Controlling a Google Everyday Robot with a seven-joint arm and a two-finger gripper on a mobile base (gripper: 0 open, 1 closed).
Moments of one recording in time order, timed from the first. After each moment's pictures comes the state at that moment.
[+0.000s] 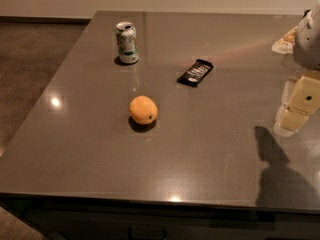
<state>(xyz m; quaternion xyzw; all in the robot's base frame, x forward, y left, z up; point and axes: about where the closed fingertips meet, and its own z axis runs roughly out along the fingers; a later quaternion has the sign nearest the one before) 0.438 -0.217 0.976 -0.60 0.78 -0.03 0.16</state>
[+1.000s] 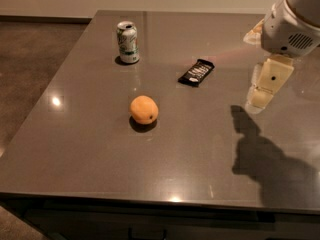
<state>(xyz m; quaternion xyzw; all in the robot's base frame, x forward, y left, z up) 0.496 -0.188 0.965 -0.63 0.76 0.00 0.18</state>
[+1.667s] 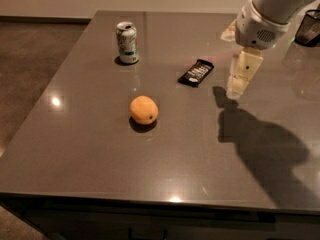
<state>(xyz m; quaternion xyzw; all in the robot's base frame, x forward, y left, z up) 0.565 -0.171 0.940 -0.66 0.73 0.02 0.18</state>
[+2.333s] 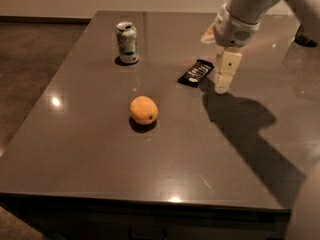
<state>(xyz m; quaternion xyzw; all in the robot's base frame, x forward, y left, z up) 0.618 -0.148 0.907 -0.72 0.67 0.03 0.15</state>
